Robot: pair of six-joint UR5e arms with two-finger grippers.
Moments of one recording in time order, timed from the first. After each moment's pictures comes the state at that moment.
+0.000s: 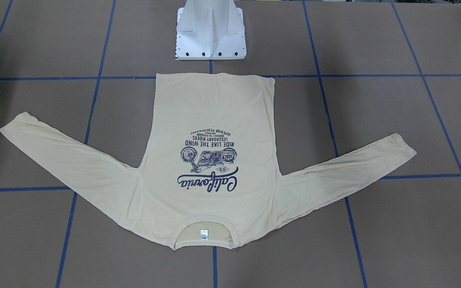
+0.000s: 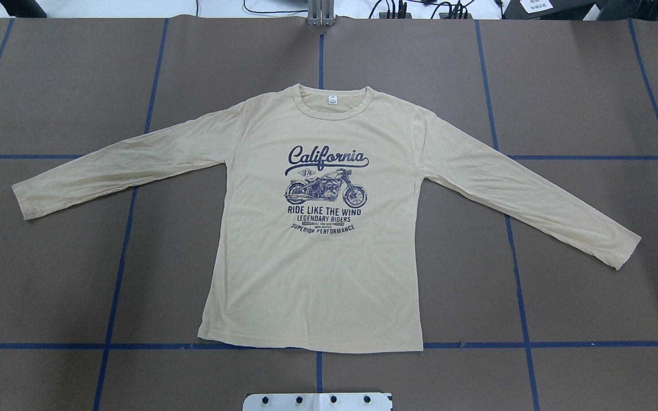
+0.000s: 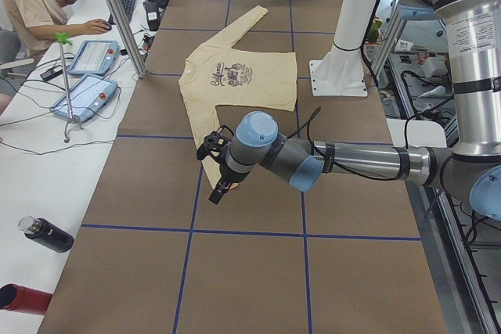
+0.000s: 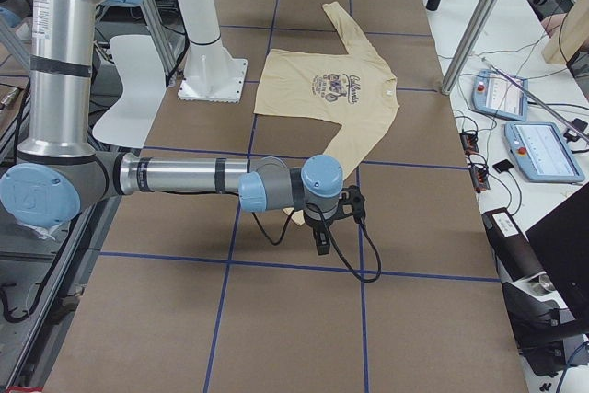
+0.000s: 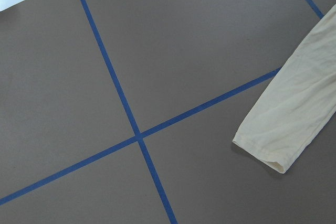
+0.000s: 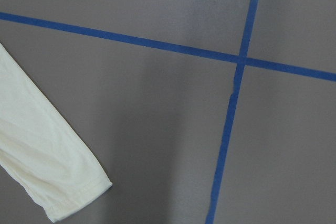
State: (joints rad) left arm -1.51 -1.34 -1.86 -2.06 -2.31 0.02; right arm 1.45 -1.70 1.71 -1.42 2.41 0.04
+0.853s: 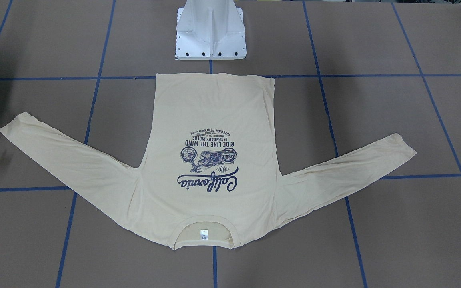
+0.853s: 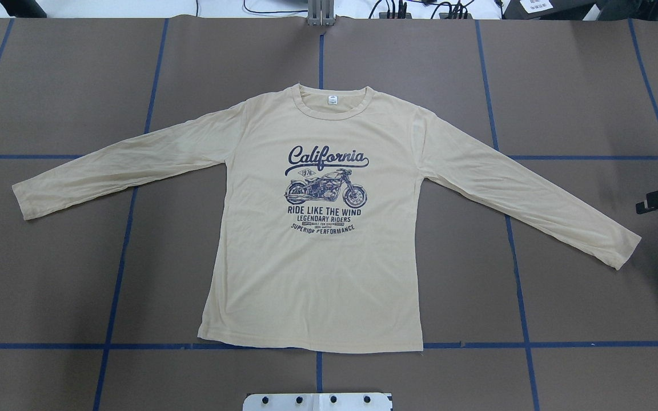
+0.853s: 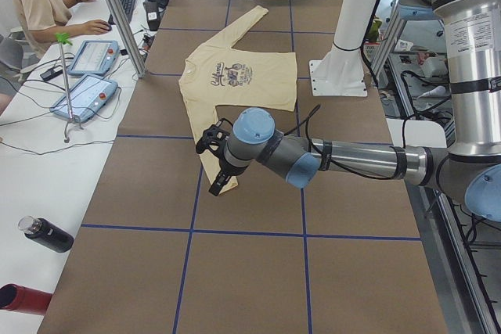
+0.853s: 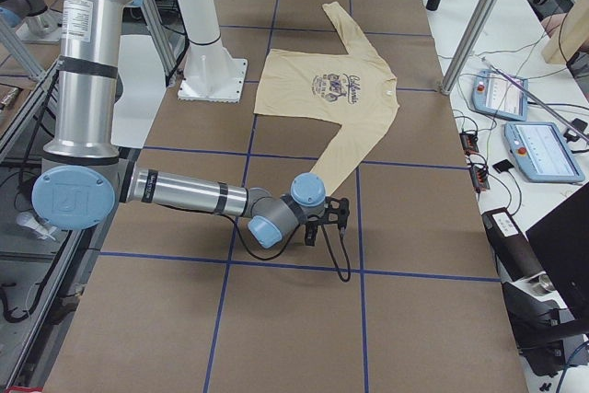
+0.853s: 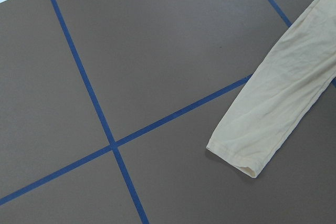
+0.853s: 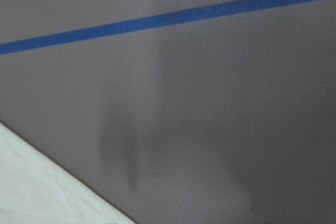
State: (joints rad) left arm -1.50 -1.36 -1.86 -2.06 -2.37 -0.03; right arm 1.13 -1.70 1.44 -0.65 2.33 0.89
